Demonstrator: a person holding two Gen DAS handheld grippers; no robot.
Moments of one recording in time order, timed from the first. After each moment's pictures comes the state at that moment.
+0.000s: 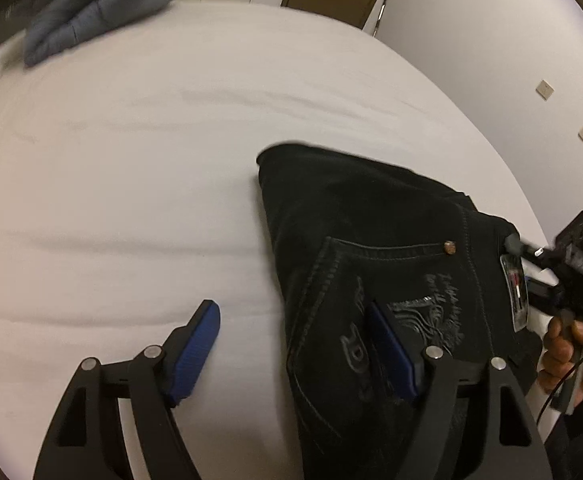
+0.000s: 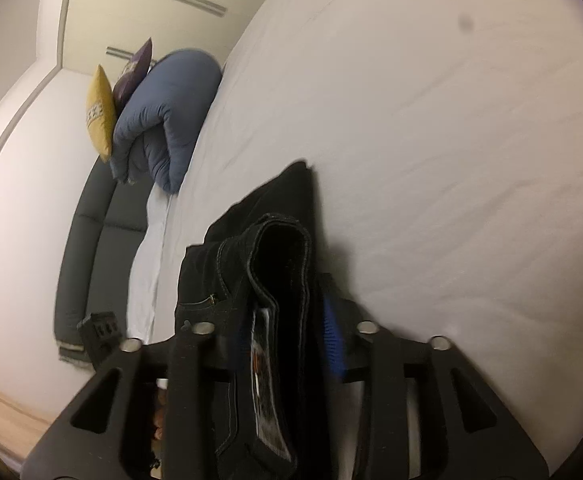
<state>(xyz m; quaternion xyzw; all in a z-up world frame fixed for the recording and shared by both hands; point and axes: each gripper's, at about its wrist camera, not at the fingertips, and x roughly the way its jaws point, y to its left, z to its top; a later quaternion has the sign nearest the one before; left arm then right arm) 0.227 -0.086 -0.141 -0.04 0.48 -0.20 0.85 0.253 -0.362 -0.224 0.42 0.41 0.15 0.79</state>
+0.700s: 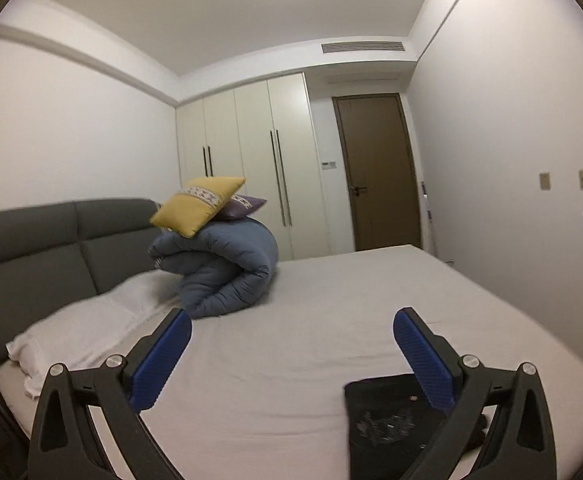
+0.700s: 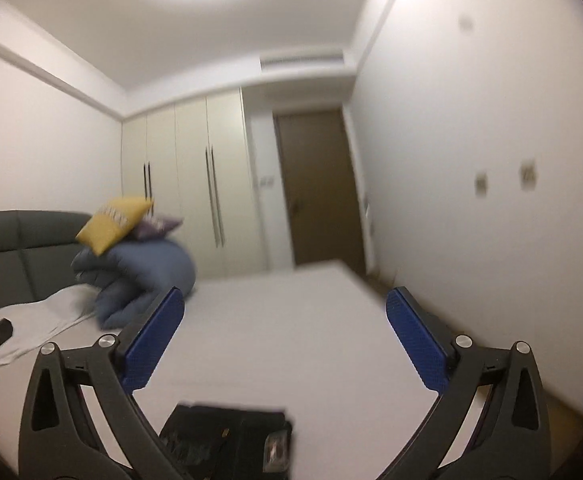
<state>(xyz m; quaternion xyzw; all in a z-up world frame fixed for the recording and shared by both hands) -0.055 -0.013 0.135 0.06 0.06 -0.02 1.00 -0.035 -0.241 0.091 0.05 -0.03 -0.10 0.99</state>
